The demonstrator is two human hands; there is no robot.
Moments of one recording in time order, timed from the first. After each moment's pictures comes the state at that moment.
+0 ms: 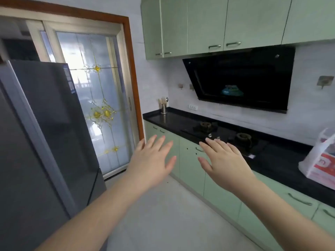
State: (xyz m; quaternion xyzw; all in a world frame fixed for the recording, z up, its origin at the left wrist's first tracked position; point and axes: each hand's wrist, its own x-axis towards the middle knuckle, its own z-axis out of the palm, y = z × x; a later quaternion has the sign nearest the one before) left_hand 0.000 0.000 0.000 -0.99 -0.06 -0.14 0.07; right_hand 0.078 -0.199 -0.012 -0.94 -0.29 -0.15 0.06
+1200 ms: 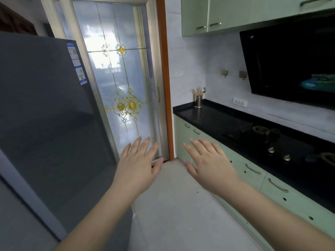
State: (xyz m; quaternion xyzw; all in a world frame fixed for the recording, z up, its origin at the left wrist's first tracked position) left_hand 0.228 0.299 -0.063 -0.96 -0.21 -0.13 0.09; right_hand 0.353 0.126 -0.071 -0.89 -0.43 -0.16 0.06
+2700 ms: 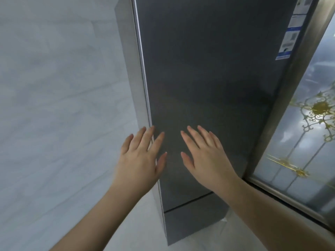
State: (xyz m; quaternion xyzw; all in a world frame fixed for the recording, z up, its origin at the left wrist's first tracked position) left_hand 0.129 0.409 -0.086 -0.67 -0.70 -0.12 0.21; right_hand 0.312 0.486 -0.098 -0.45 -0.87 -0.08 0.16
